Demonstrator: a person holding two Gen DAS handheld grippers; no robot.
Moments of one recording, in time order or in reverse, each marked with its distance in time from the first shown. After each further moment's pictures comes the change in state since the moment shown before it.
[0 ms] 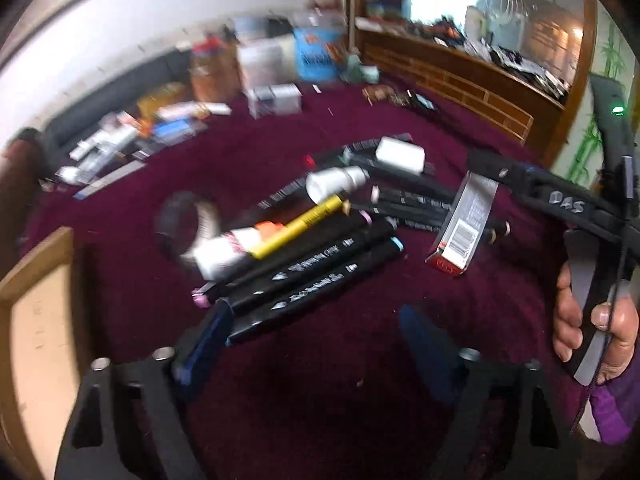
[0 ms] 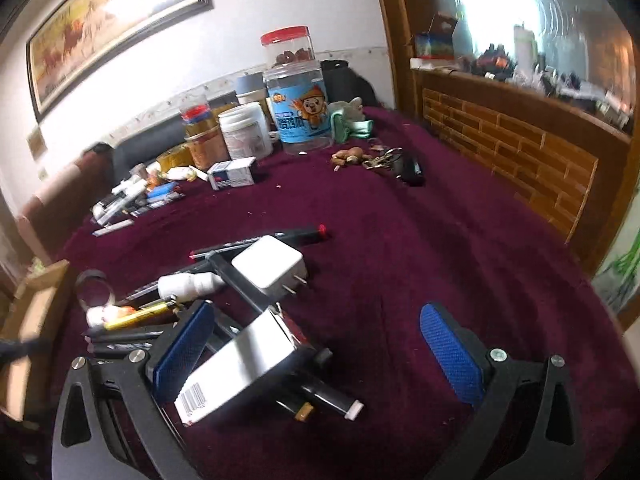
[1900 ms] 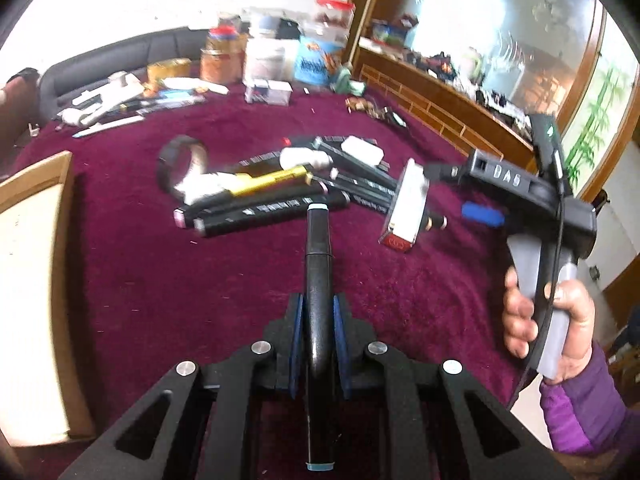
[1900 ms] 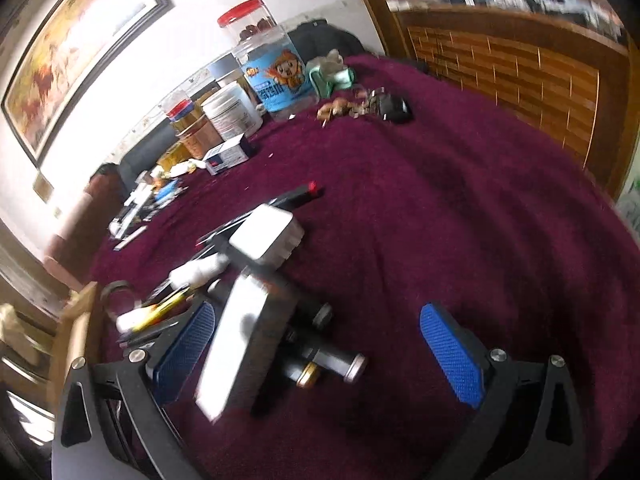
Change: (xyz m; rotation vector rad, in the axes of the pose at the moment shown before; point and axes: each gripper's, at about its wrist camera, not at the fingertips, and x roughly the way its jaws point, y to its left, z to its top) left arm -0.072 -0.017 -0.057 -0.182 -0.071 -0.137; right arm -0.003 -0.022 -0.010 0.224 0.200 0.088
